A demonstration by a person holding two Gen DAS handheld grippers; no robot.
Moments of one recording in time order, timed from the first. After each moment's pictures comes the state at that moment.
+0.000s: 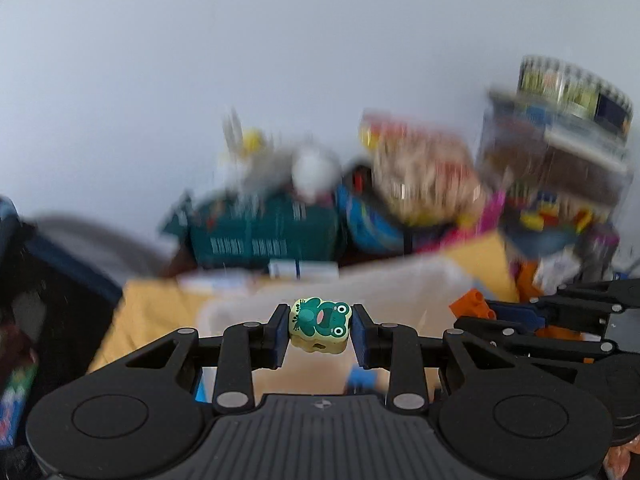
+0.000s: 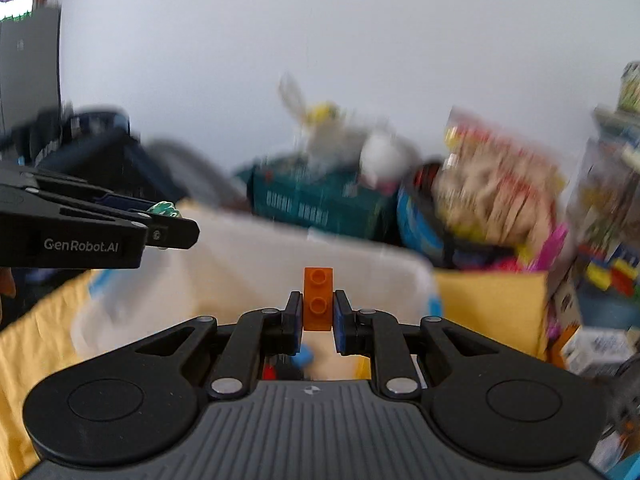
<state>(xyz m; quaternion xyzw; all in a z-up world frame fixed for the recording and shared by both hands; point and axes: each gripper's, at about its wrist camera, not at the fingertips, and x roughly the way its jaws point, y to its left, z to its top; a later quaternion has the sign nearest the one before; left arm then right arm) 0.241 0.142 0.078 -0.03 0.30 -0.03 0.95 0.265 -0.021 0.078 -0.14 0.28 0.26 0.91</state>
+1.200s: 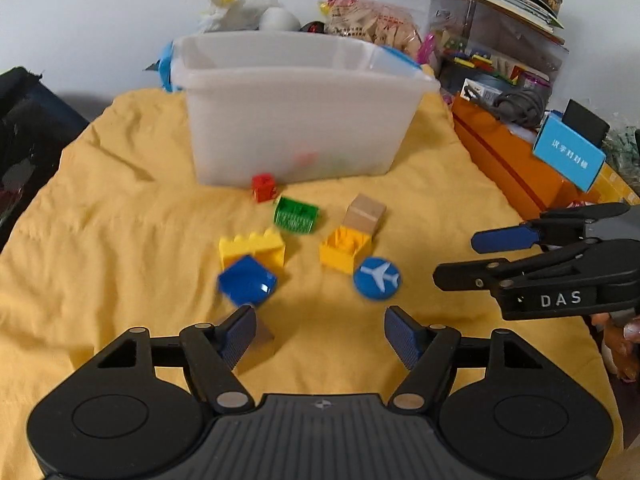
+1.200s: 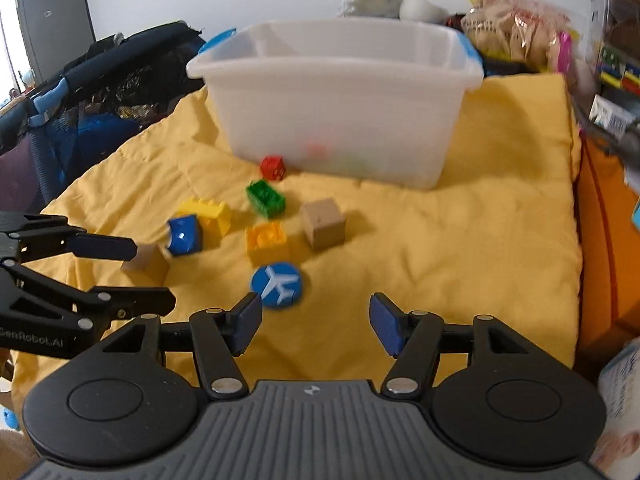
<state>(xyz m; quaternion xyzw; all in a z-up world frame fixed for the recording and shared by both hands) 0.032 0.086 -0.045 -0.05 0.39 -0.06 0.92 0.113 -0.106 -0.012 -0.11 0.39 0.32 0.86</state>
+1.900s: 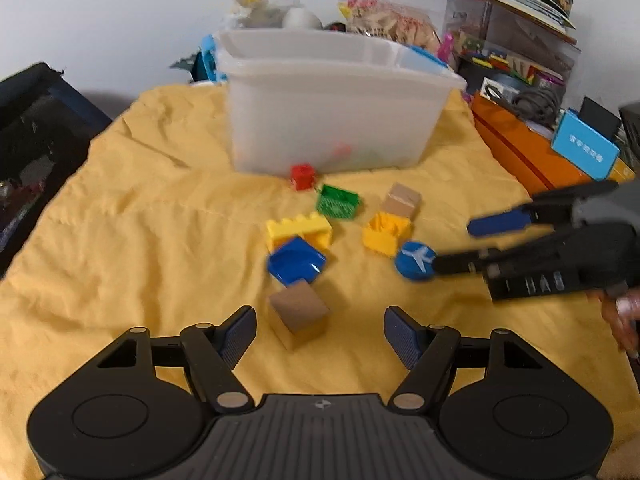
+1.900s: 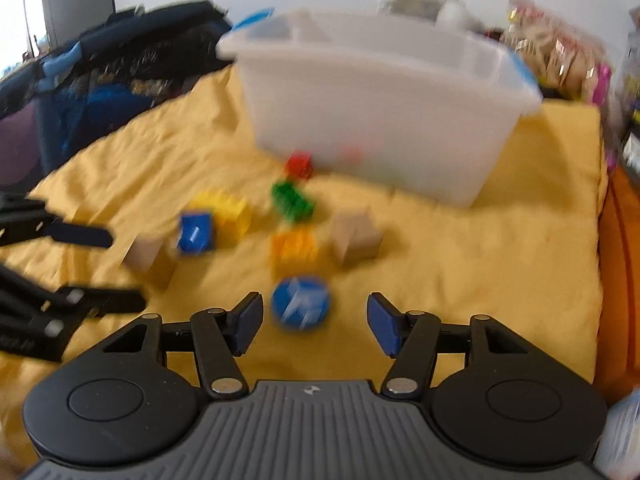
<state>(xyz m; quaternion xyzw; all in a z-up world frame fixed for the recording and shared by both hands) 0.018 0.112 -0.050 -0.04 0.38 -0.04 0.92 0.121 -0.069 -0.019 -0.16 0.36 0.32 0.86</state>
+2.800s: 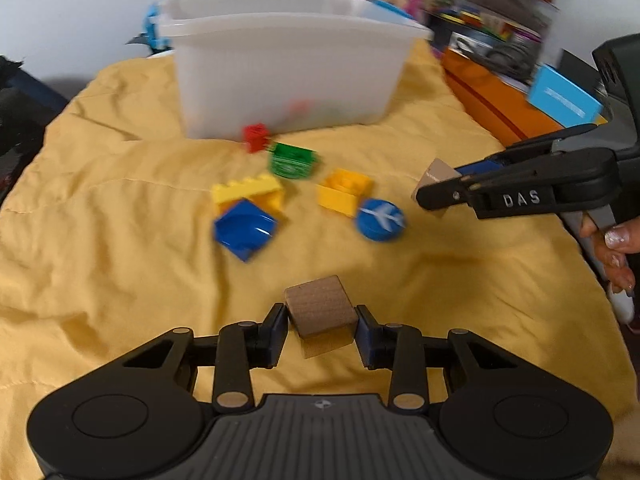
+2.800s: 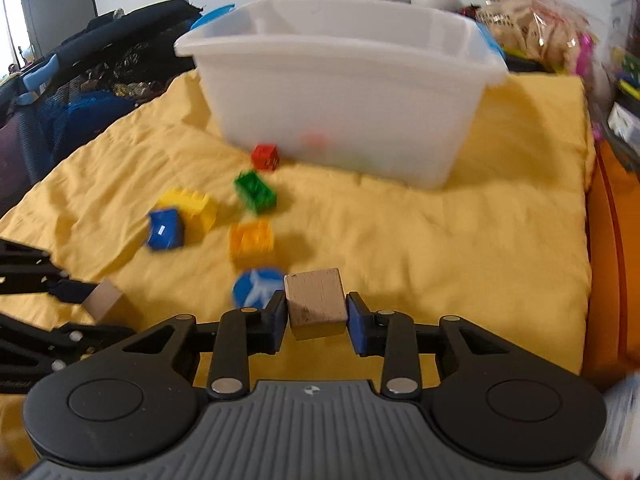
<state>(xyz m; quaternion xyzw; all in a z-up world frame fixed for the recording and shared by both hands) 0.022 0.080 -0.066 -0.02 0.43 -0.09 0.90 0.126 -0.099 -0.023 -0.14 0.41 0.31 0.85</state>
